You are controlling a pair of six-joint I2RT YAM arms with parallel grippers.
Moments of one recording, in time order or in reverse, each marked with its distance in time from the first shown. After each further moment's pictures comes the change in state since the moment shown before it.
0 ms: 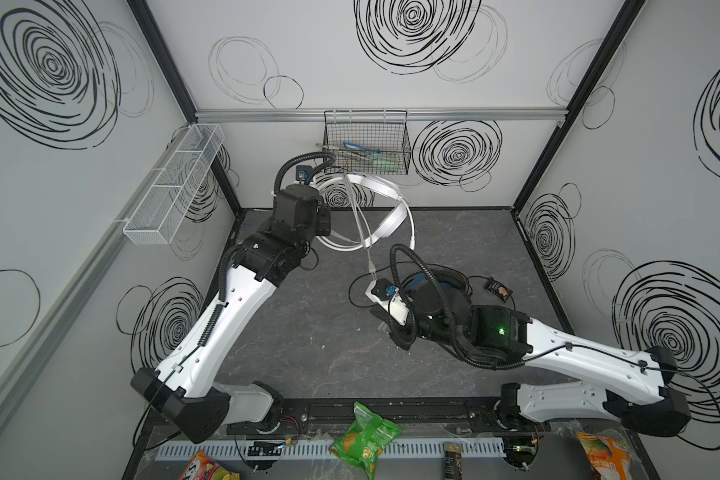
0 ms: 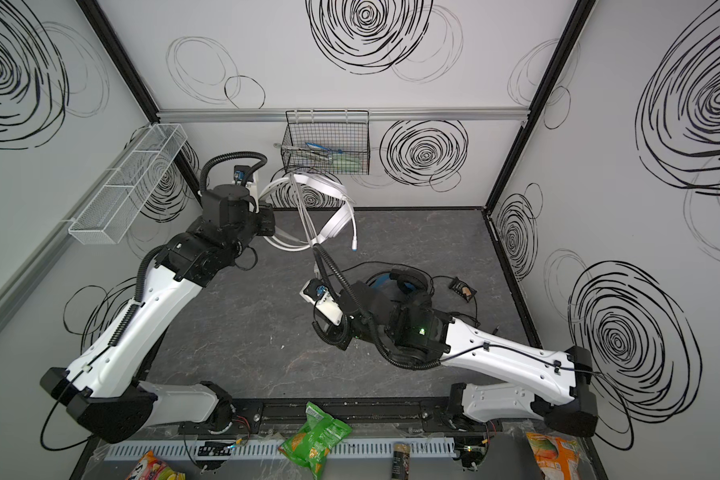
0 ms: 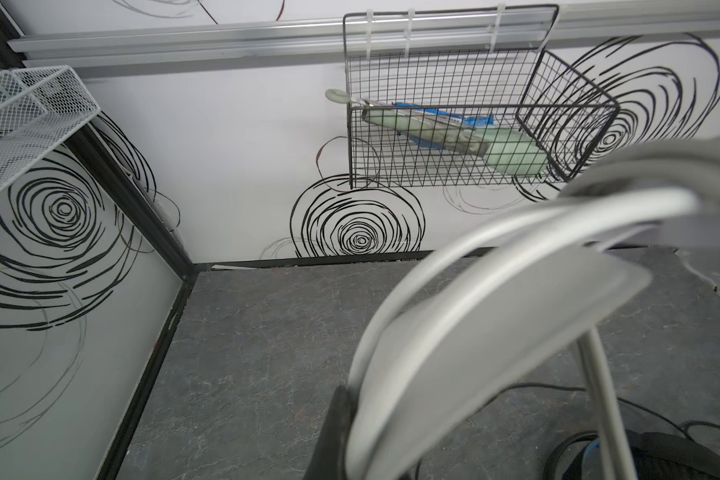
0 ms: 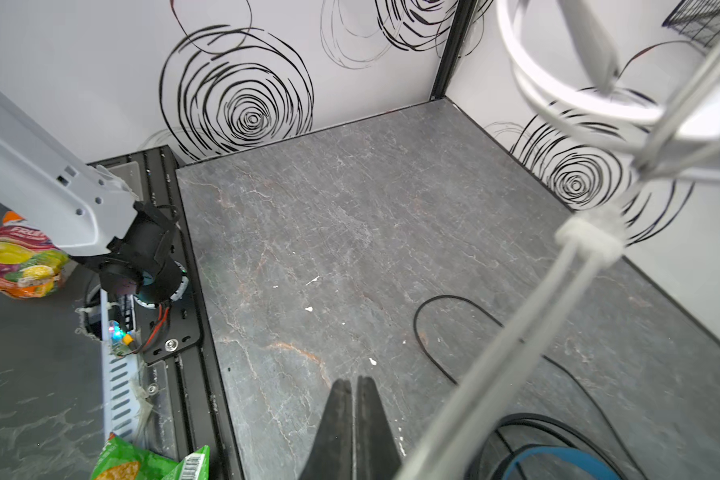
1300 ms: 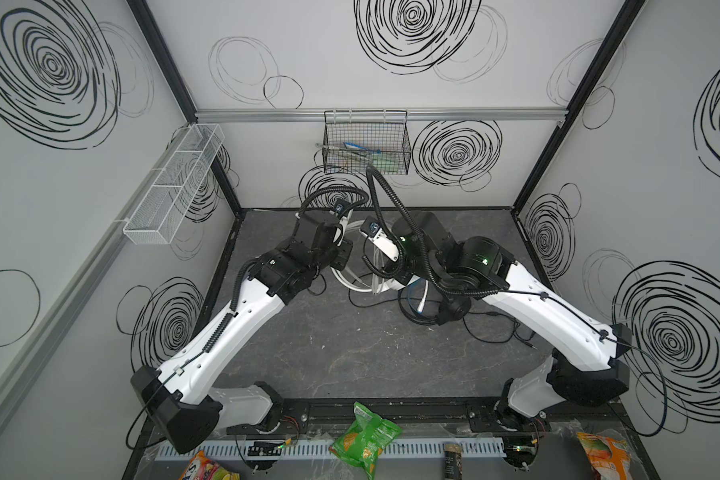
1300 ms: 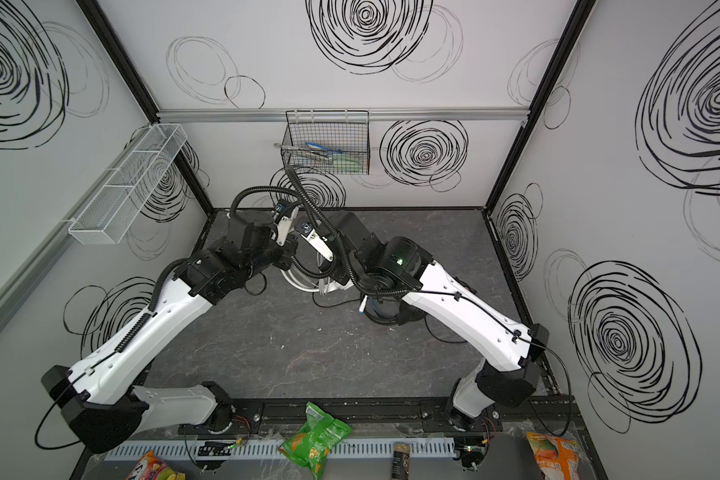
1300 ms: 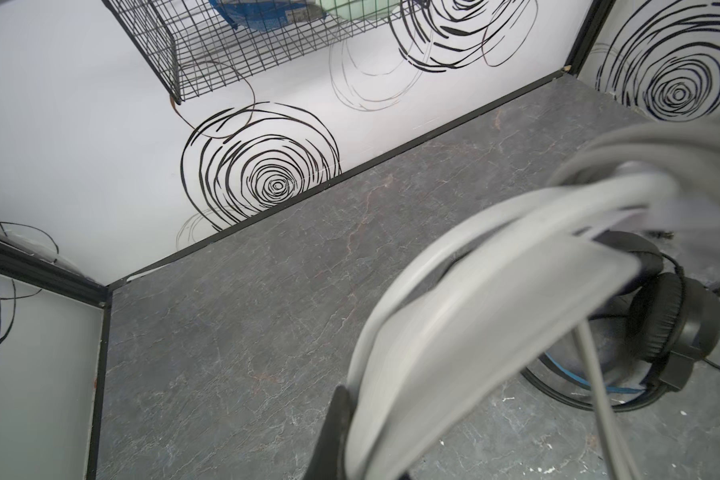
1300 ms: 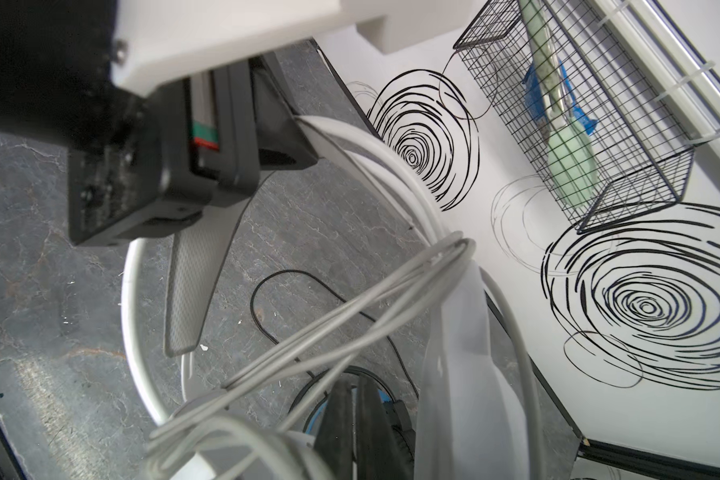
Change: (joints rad) left arm -0.123 -0.060 -0.163 -0.049 0.211 0.177; right arm -0.240 0.348 0.632 -0.436 0.178 -0.208
